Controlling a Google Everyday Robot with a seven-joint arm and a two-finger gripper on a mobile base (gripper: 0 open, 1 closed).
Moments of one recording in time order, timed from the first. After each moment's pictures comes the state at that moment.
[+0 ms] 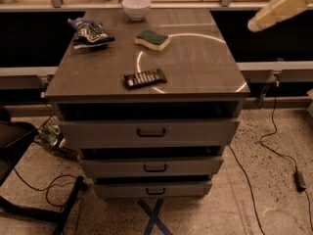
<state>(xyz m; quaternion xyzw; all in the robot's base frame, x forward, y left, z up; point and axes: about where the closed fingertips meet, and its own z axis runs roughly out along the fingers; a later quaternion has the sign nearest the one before) 0.610 -0.245 1.080 -0.51 0.69 -0.01 0.51</state>
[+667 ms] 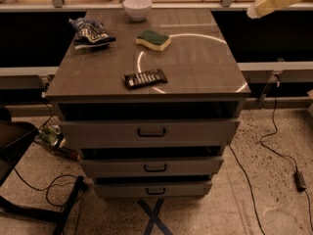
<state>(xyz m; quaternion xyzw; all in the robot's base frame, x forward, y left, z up) 0.631 -0.249 1.102 -0.49 0.67 0.00 0.56</state>
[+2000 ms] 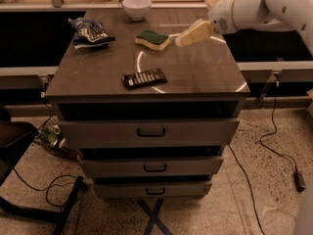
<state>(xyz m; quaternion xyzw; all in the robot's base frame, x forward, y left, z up) 0.753 -0.122 0.954 -0.45 0.71 0.14 0.53</state>
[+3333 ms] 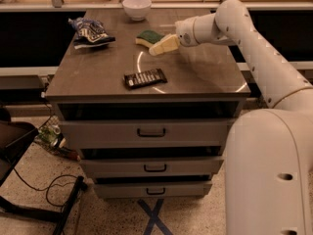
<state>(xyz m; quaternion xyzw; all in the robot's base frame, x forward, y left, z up) 0.843 -0.049 0.864 -0.43 0.72 0.22 0.50</state>
